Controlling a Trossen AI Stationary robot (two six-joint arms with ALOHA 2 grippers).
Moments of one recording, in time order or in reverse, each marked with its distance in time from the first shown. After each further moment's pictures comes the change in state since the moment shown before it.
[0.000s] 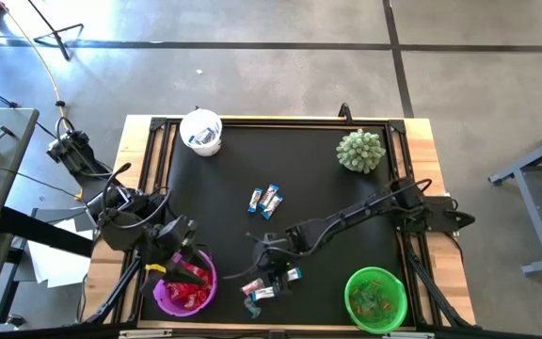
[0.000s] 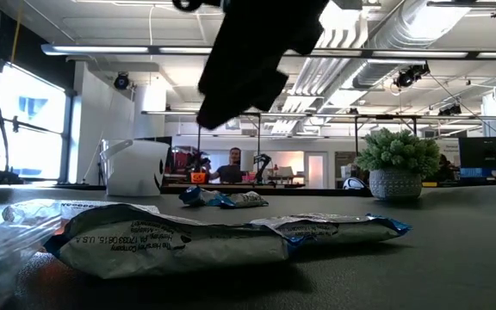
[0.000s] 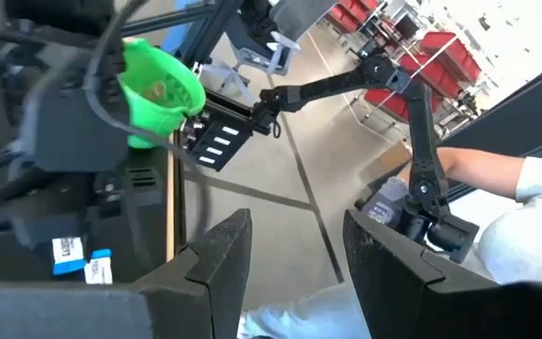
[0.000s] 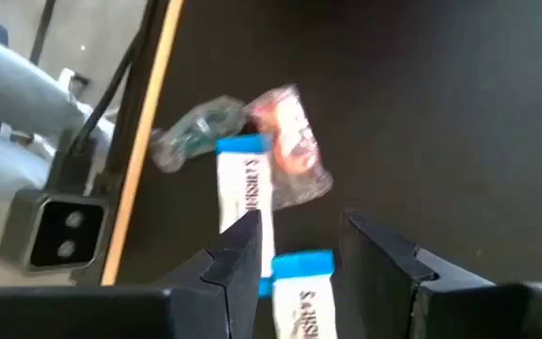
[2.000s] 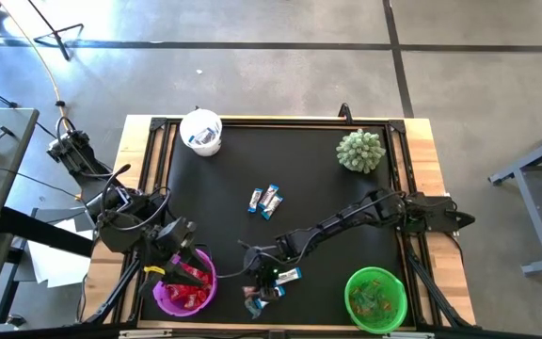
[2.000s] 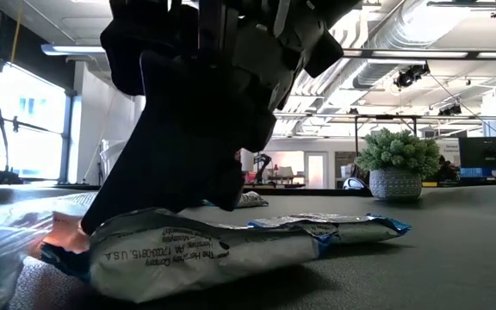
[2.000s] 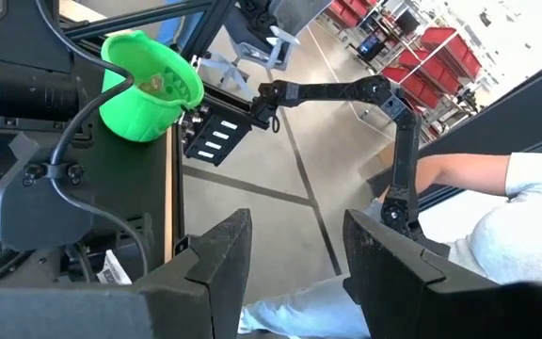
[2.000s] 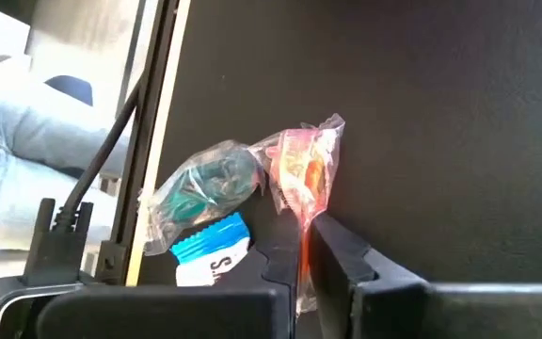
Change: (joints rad) left arm -0.013 0.000 0.000 -0.009 -0.003 -0.011; right arm -0.015 0.211 0.000 0.334 -0.174 0.181
